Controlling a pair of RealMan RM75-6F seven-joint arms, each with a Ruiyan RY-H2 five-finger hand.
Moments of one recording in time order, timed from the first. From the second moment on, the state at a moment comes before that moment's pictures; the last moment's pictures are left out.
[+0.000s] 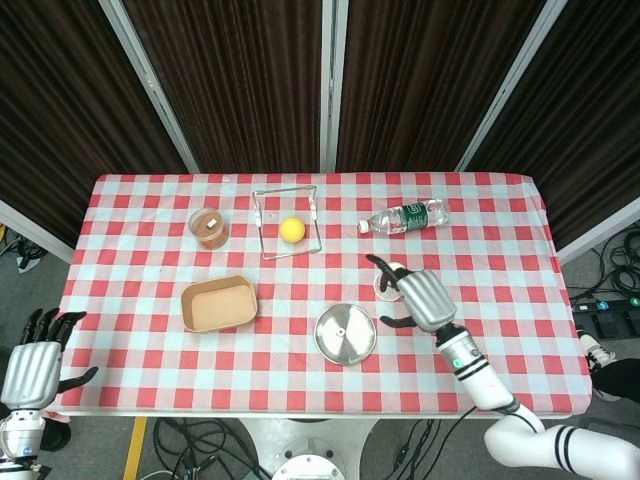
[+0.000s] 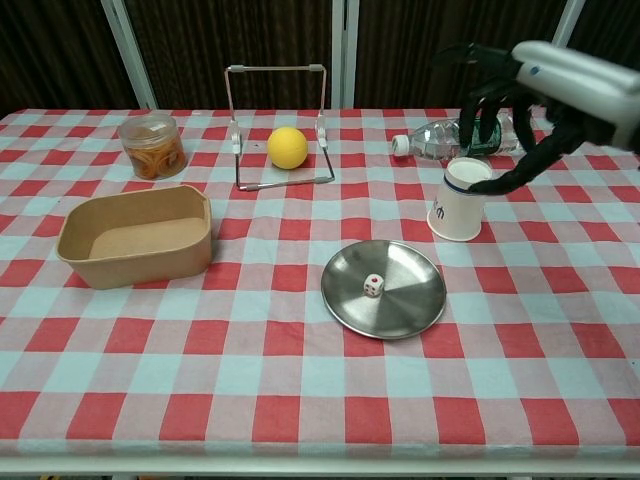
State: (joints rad) left arm -0.03 -1.29 -0.02 -1.47 1.47 1.49 0.05; right arm 0.58 -1.42 0.15 -1.56 -1.43 1.14 0.00
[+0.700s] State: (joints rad) left arm -0.04 -1.28 -0.02 -1.51 1.47 1.48 0.09; right arm 0.63 -1.54 0.21 -1.17 -1.23 0.77 0.49
